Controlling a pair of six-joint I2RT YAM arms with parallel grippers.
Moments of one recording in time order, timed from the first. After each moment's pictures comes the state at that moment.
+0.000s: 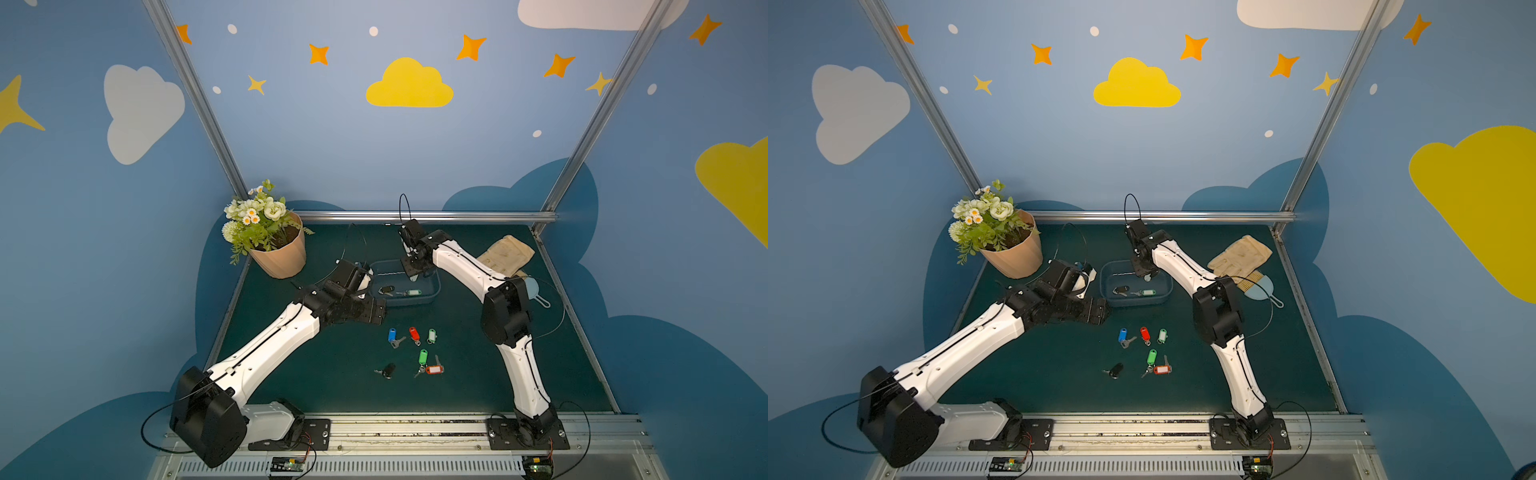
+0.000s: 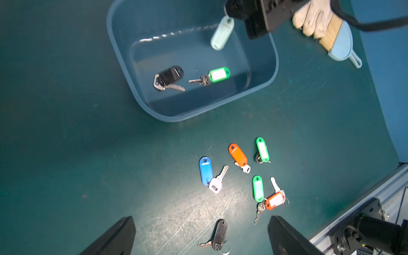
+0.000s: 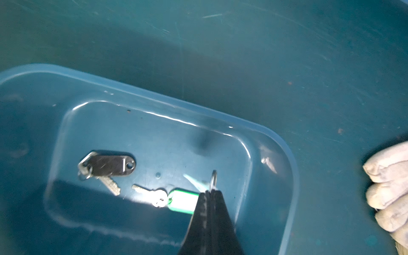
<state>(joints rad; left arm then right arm) -0.54 1.30 1.09 -0.73 0.13 -0.37 0.65 2.27 2.09 -0.95 0.19 0.15</state>
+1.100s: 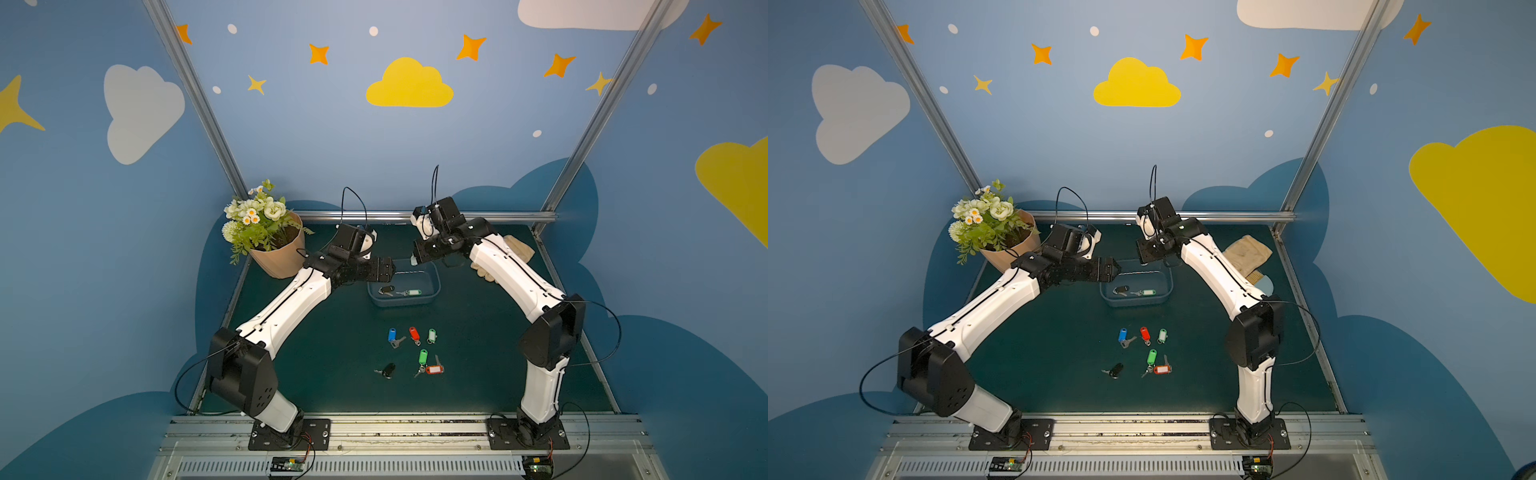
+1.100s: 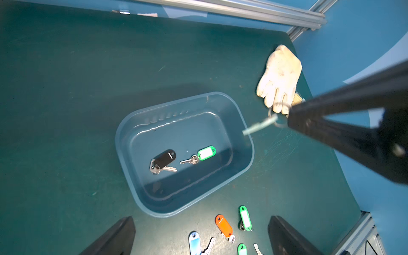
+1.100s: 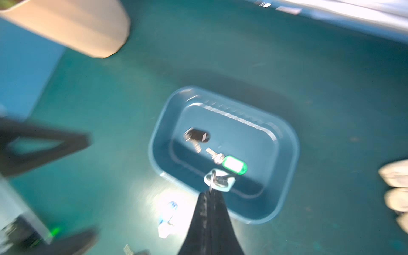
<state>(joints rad) -0.43 1.58 1.39 -0.60 0.24 -0.34 0.60 1.91 1.93 -0.94 -0.22 0.14</state>
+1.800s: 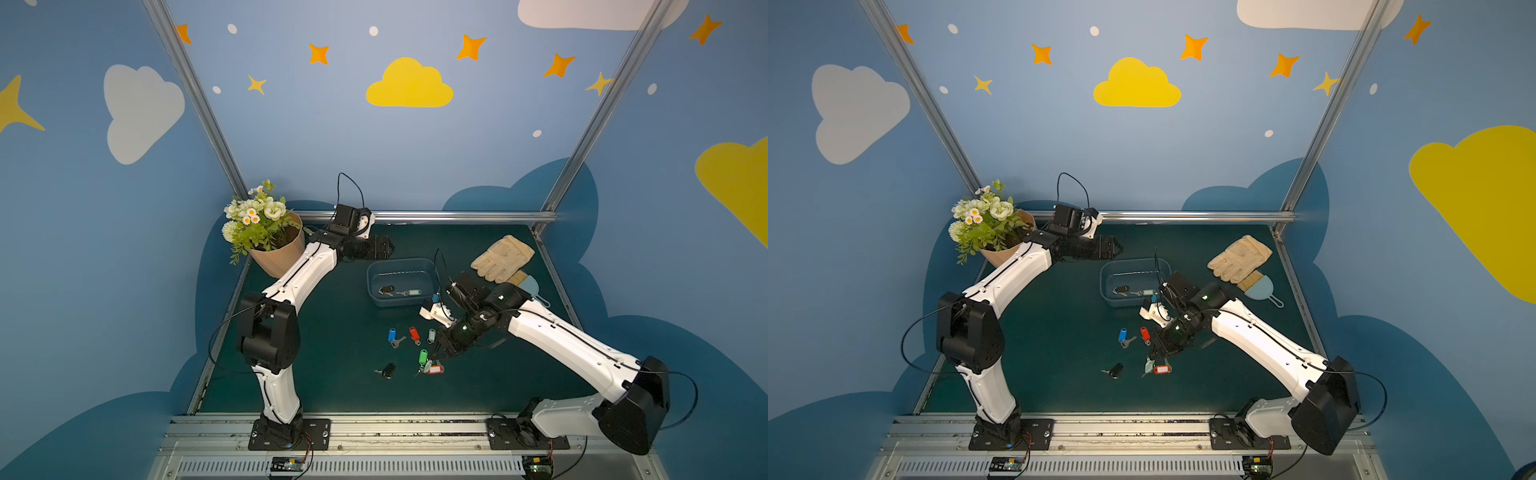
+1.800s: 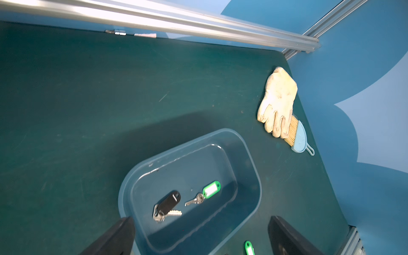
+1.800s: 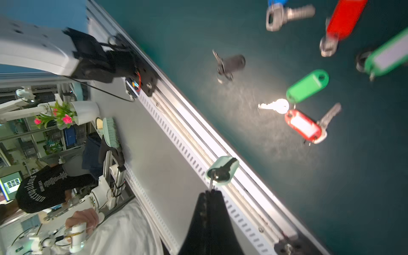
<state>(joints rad) -0.31 1.88 1.67 -0.59 0.39 -0.30 0.80 1.33 1.13 -1.15 -0.59 0.29</state>
